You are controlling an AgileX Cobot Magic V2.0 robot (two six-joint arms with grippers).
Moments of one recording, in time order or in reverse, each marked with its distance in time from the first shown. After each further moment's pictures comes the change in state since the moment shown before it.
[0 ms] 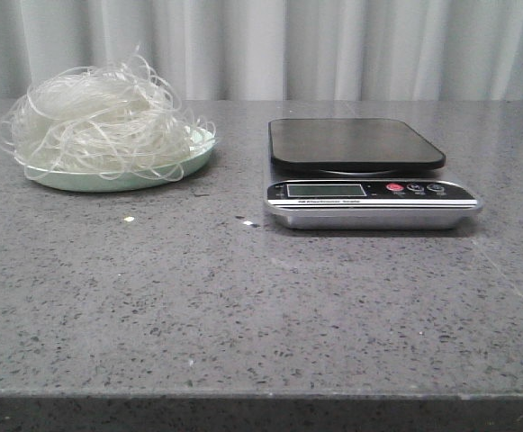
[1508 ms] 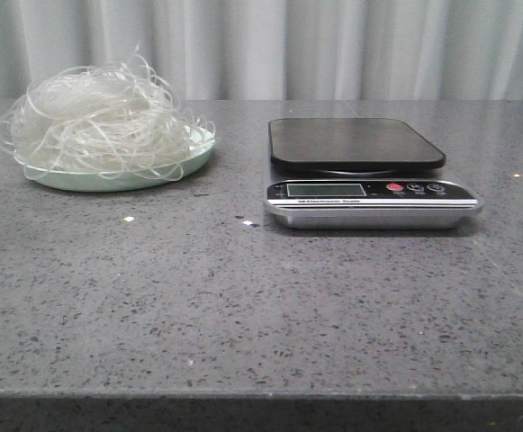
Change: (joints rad) left arm -0.094 0.868 -1.022 -0.019 0.371 0.005; right arm 0.000 0.000 0.000 0.000 0.050 0.000
